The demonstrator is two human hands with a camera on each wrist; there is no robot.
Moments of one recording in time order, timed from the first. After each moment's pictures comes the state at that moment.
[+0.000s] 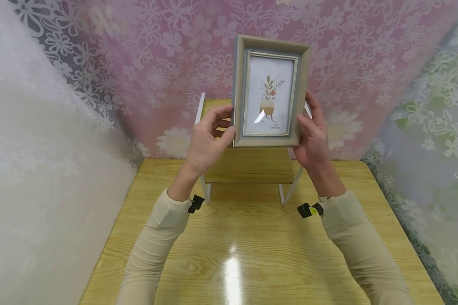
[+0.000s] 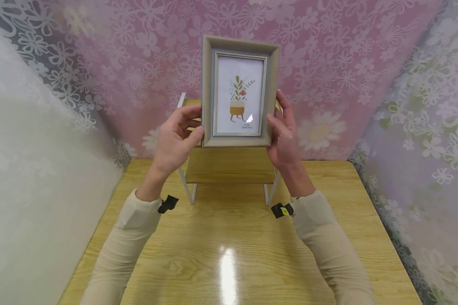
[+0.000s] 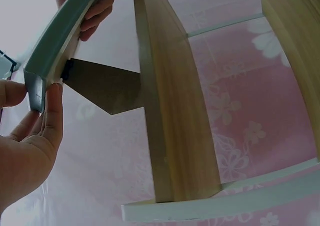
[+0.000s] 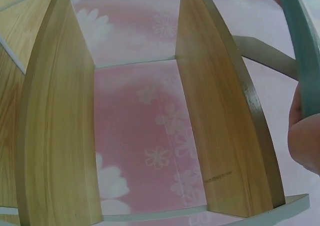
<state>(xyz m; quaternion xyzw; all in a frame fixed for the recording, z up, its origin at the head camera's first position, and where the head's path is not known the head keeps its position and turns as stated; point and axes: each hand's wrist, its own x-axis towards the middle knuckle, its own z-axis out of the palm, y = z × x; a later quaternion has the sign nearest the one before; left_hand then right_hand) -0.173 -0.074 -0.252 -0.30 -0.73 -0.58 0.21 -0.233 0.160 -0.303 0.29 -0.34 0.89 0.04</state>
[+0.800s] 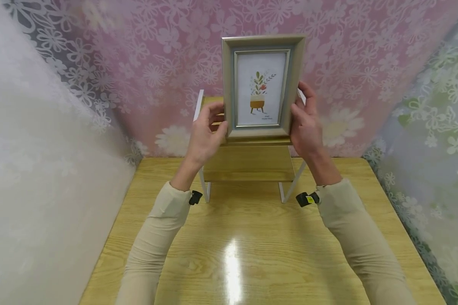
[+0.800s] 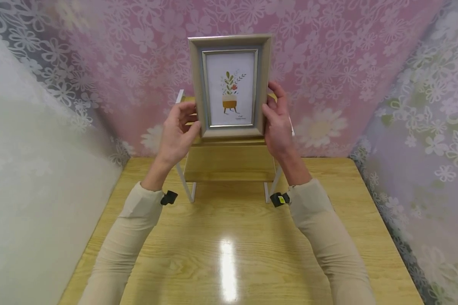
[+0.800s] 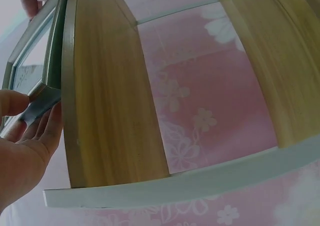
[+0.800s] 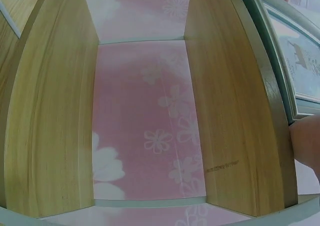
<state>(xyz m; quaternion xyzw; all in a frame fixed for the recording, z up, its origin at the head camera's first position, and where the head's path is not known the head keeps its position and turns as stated) -0.210 -0.081 -0.278 -0.27 -0.74 -0.58 0.22 -0.262 0.148 -0.300 0.26 -0.41 0.87 0.09</state>
